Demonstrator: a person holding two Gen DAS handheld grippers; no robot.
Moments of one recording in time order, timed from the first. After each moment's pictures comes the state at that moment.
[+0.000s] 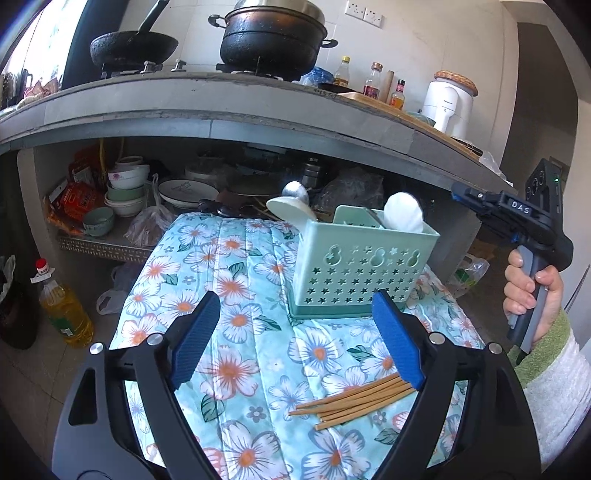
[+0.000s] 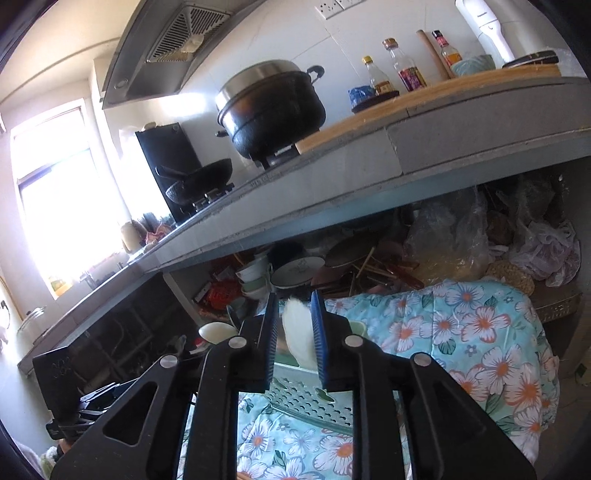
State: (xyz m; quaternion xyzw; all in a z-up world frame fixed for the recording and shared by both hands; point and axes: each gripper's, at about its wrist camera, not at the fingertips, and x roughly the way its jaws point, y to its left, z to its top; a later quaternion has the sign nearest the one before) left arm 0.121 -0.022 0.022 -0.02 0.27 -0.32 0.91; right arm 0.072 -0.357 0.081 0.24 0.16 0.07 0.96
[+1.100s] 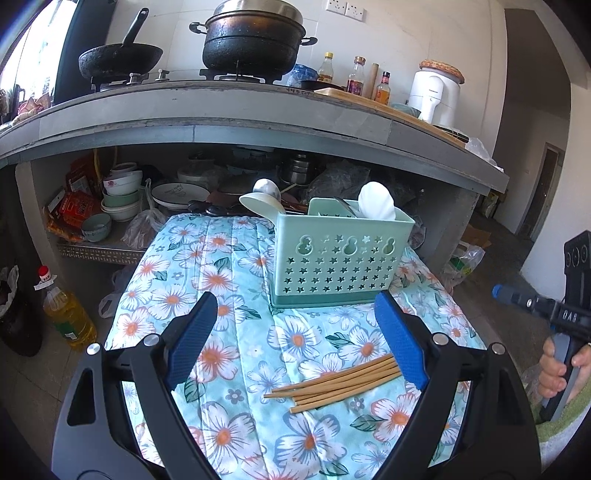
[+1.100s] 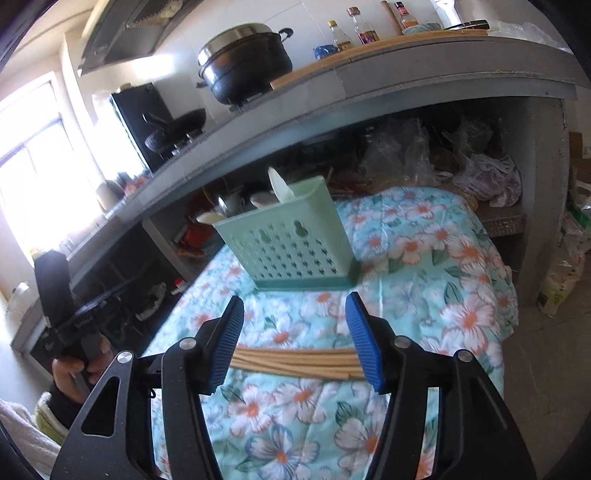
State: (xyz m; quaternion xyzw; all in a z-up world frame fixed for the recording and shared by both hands) left arm 0.089 -0.036 0.029 0.01 0.27 -0.33 0.91; right arm -0.055 -0.316 0.031 0.23 0.29 0.00 0.93
